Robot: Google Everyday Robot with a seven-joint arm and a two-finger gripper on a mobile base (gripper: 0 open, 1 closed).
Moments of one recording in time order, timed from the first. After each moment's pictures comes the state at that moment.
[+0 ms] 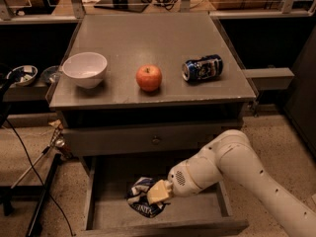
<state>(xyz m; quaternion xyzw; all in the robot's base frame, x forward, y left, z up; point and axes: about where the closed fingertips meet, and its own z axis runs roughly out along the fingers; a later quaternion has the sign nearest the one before) 0.379 -0.001 0.641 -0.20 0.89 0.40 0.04</state>
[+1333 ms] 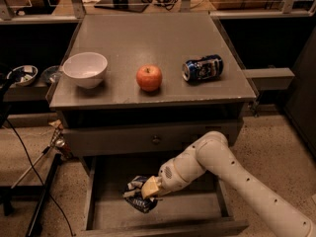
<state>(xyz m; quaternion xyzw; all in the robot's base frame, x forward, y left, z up) 0.420 0.019 0.574 -0.17 0.90 0.40 0.00</state>
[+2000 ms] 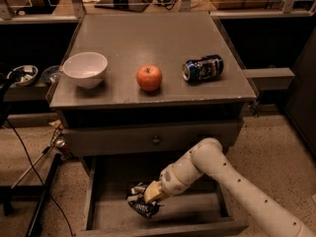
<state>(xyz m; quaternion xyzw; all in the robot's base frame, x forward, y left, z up) 0.424 0.014 0.522 -0.14 0.91 0.38 -0.05</state>
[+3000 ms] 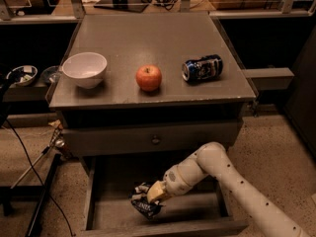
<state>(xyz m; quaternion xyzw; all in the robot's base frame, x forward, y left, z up) 0.430 0.006 0.506 -0.12 0.90 0.42 -0.06</state>
